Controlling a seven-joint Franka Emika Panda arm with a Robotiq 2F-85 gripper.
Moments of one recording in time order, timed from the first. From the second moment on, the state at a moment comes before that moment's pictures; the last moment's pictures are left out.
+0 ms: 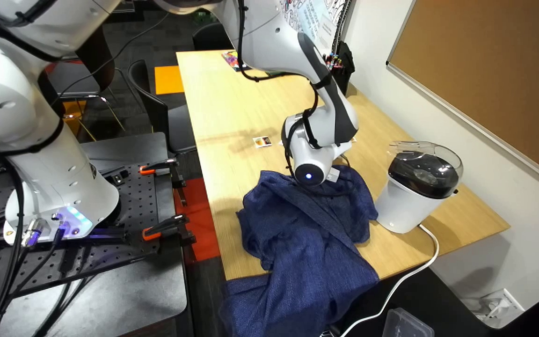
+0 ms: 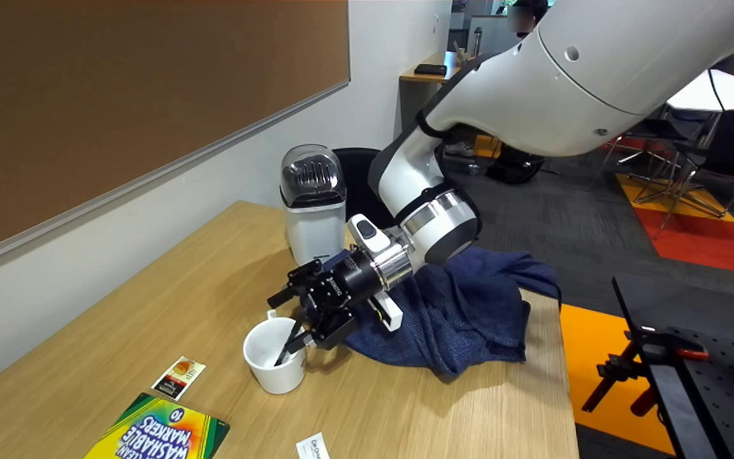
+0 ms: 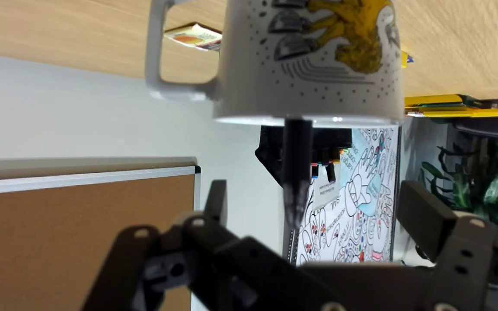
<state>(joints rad) 0.27 0.95 -0.45 -1.79 2.23 1.89 -2.60</state>
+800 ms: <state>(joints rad) 0.70 0.84 -0.87 -1.98 2.36 1.75 -2.60</state>
